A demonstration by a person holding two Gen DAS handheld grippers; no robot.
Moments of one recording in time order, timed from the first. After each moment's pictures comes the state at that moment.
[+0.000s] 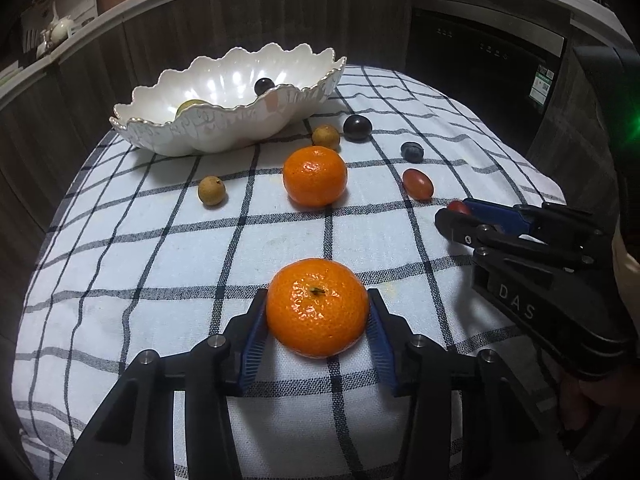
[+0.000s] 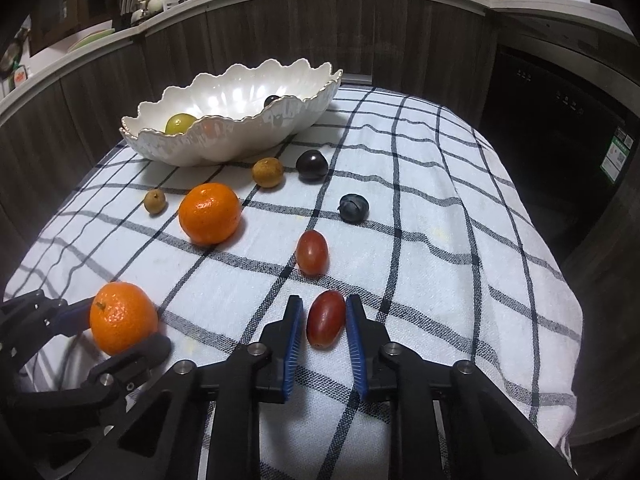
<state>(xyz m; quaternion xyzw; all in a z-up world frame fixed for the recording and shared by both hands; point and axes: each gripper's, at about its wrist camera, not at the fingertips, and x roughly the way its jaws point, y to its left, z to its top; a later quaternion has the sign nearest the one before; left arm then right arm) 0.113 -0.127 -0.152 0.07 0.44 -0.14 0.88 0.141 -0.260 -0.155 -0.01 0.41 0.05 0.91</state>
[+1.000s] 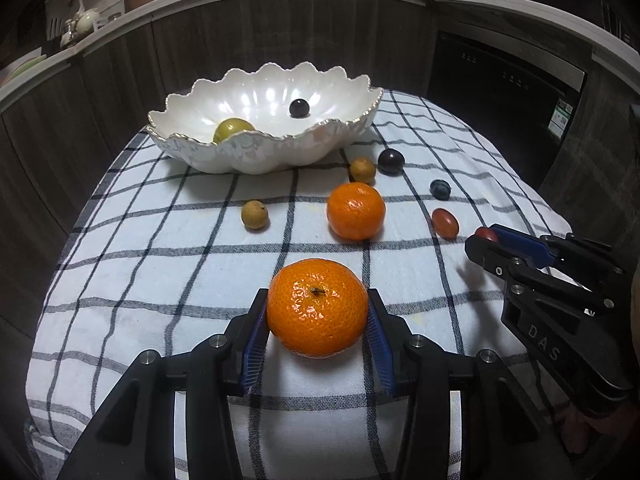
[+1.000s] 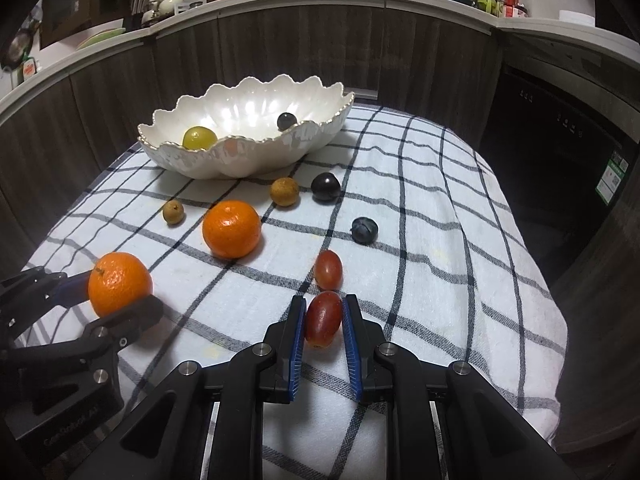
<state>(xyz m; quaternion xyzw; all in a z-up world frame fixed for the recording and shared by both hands) 0.122 -0.103 -0.130 0.04 0.42 -0.11 0.90 0.134 -0.247 -0.135 -0.03 0.40 0.05 0.92</state>
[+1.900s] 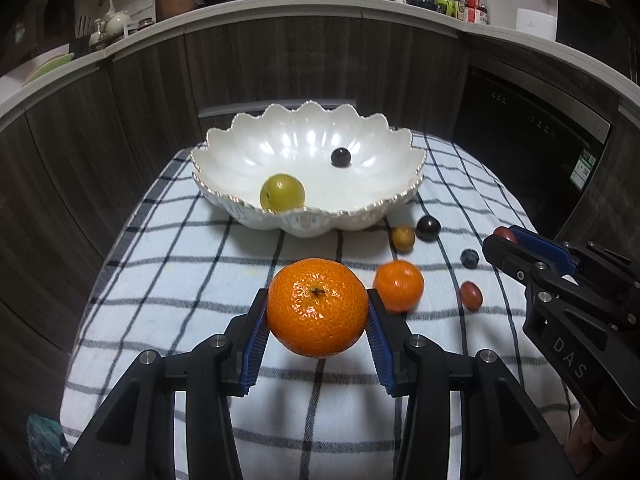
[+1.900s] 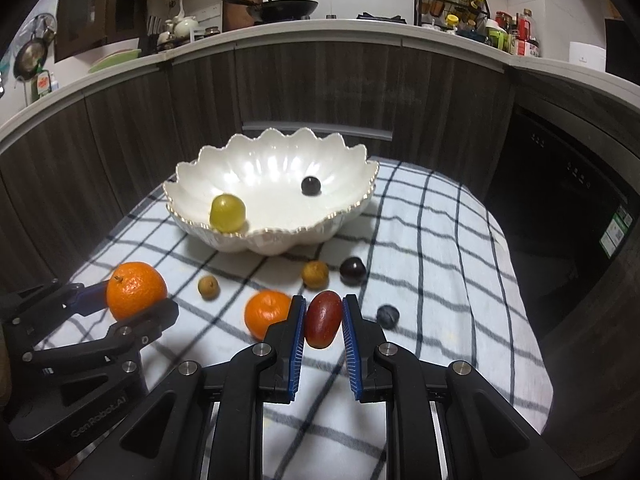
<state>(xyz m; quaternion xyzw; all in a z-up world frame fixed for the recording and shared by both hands) 0.152 -0.077 -0.087 0.02 0.39 -0.07 0.92 0.158 -0.224 -0.081 -0.04 0.35 0.07 0.93</state>
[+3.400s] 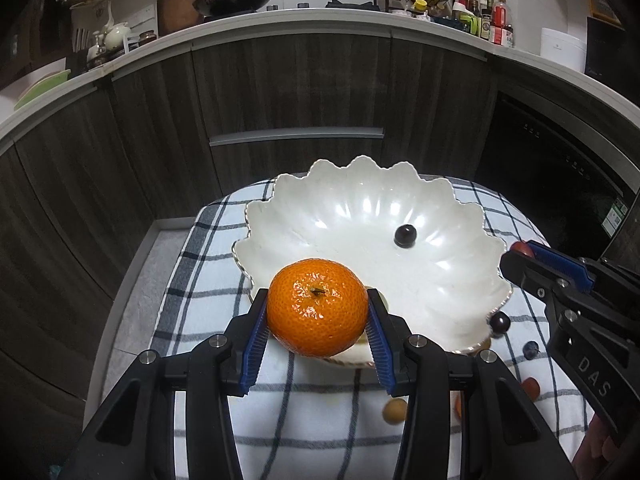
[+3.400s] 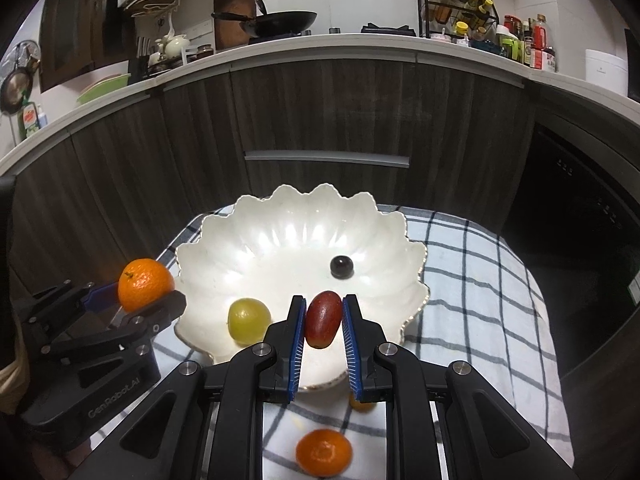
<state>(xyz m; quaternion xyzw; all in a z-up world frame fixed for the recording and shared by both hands) 0.269 -0.019 -0.056 0.03 0.38 -0.06 0.92 0.254 -0.174 -0.044 -0.01 0.34 0.07 0.94</state>
